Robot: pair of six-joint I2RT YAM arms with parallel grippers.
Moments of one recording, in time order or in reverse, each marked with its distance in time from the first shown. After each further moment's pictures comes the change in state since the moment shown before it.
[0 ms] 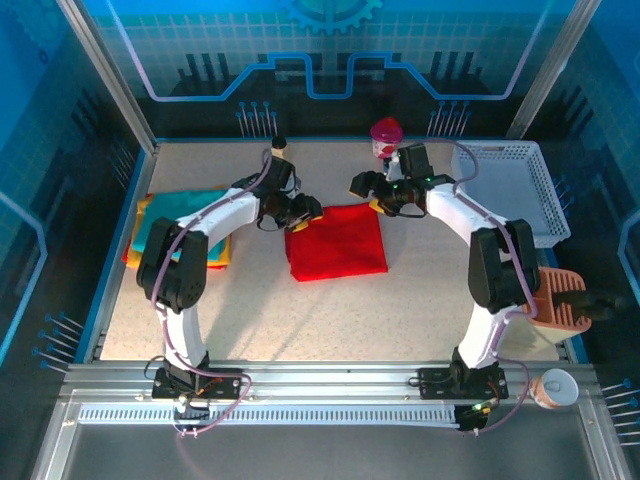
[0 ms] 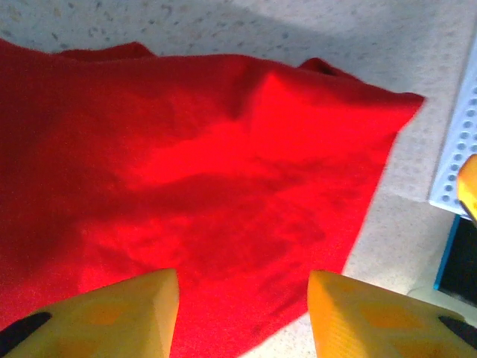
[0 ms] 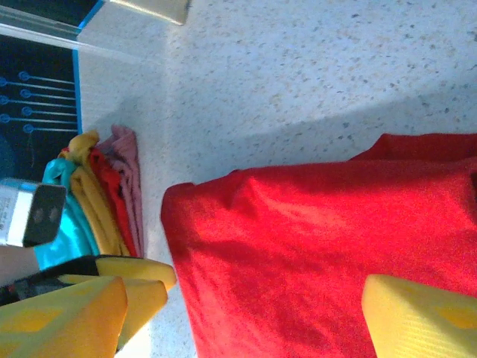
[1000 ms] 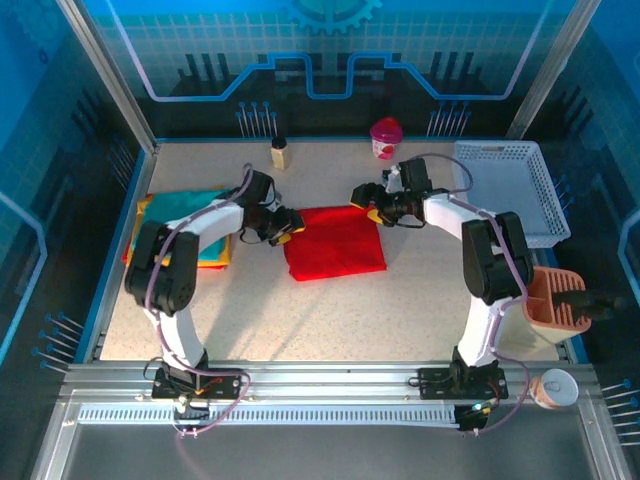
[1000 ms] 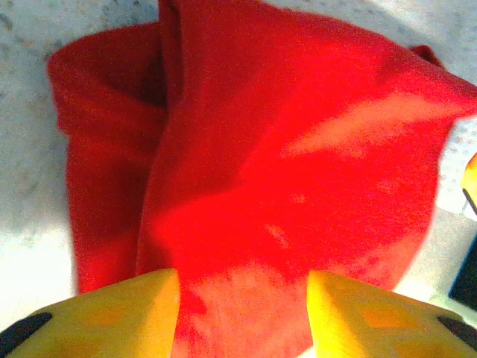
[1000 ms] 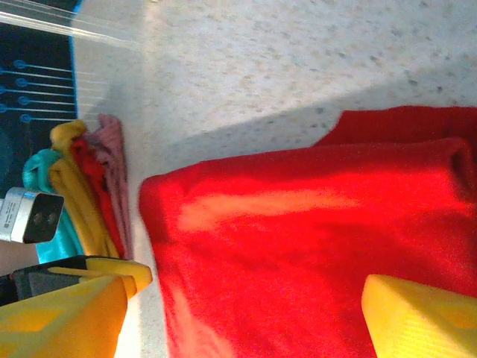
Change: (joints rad) left arm 0.097 -0.104 -0.204 0.047 0.043 0.038; right arm -0.024 0.027 -0.120 0.162 -0.083 -0.009
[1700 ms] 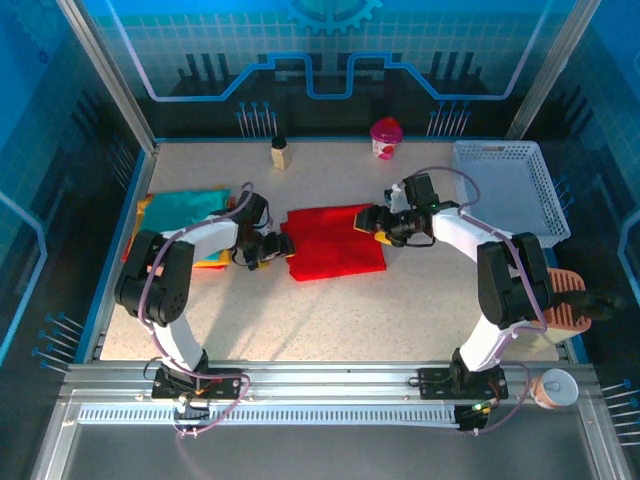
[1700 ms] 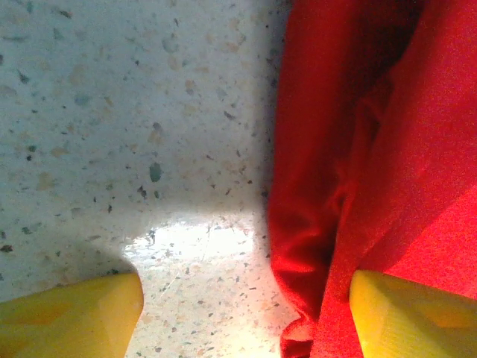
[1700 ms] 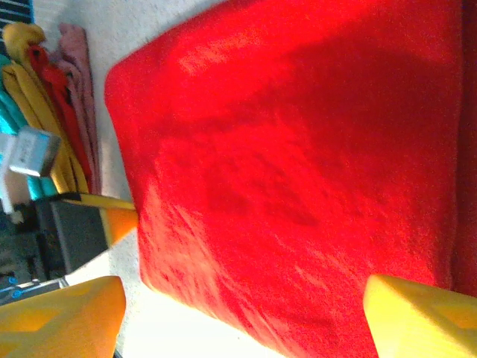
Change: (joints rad) left arm 0.003 -0.043 -0.171 -0.060 -0.137 0.152; right arm 0.020 -0.170 -0.172 -0.165 0.008 -0.135
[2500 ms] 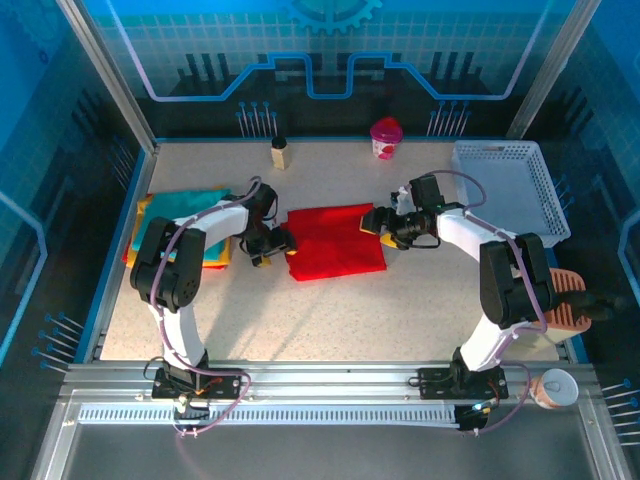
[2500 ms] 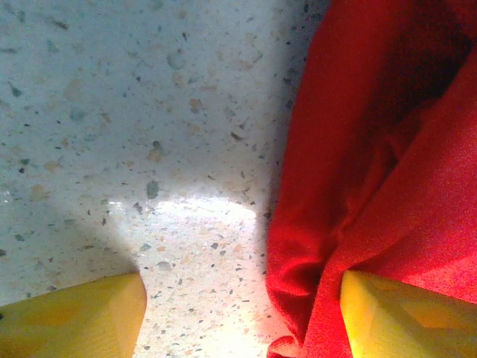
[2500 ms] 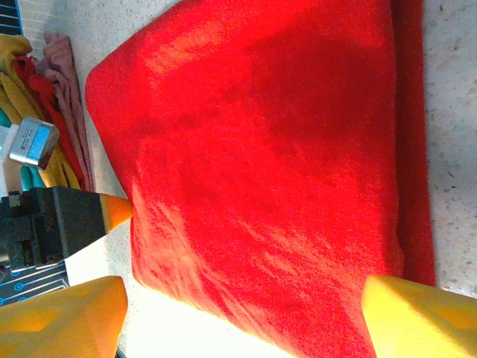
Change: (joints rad) left arm -0.026 0.121 0.181 -0.189 -0.036 -0.046; right arm -0.040 -0.005 -0.019 -0.015 -0.011 0.010
